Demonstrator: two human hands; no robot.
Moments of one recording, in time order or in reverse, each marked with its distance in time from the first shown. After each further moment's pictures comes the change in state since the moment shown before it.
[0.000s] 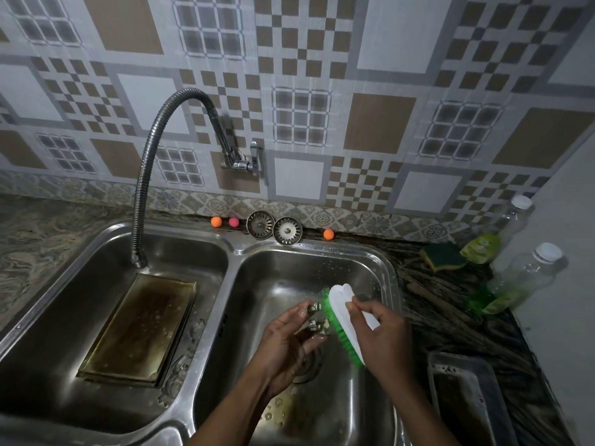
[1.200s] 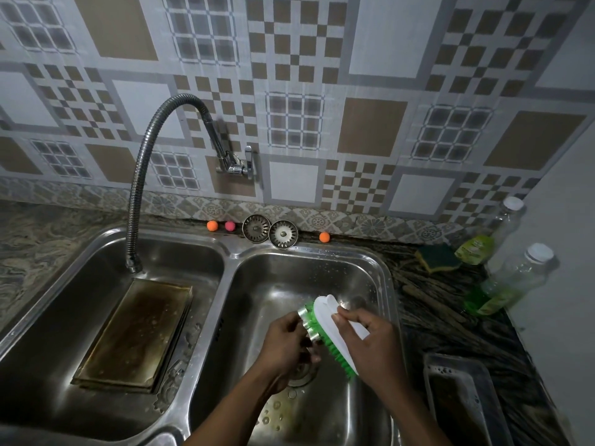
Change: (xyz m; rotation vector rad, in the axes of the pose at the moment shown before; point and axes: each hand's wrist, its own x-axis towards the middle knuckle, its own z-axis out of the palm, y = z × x) left_hand 0.007 -0.007 0.006 0.525 0.090 0.031; right_hand -0.010 -0.008 -0.004 0.057 -0.135 -0.022
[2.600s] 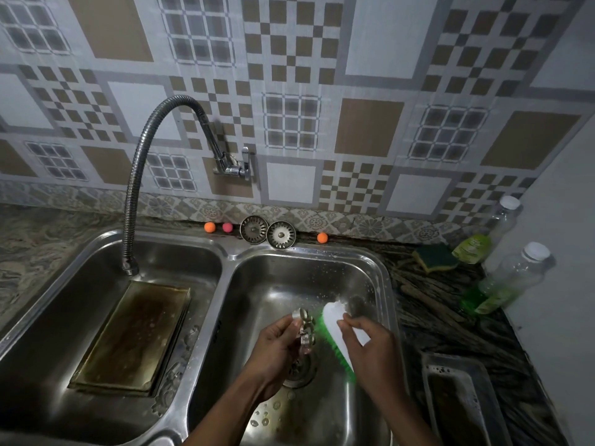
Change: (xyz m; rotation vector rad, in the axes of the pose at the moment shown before) left_hand 0.005 -0.013 -0.016 -0.256 -0.047 0.004; right_hand -0.004 0.028 0.008 -0.093 0.111 0.000
